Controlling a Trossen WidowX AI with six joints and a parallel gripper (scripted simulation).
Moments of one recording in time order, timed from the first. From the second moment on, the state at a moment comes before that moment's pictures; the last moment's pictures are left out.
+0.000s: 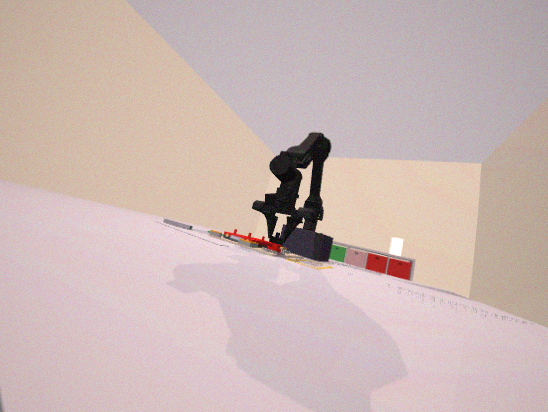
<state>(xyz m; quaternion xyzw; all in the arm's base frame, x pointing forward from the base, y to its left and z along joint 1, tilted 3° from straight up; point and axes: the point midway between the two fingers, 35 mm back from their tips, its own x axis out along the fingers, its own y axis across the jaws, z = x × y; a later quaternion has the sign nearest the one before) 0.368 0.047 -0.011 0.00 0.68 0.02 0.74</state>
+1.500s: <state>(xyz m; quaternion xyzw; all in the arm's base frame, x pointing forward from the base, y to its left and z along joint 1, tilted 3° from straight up) 0.366 0.046 0.002 0.00 0.68 0.02 0.73</state>
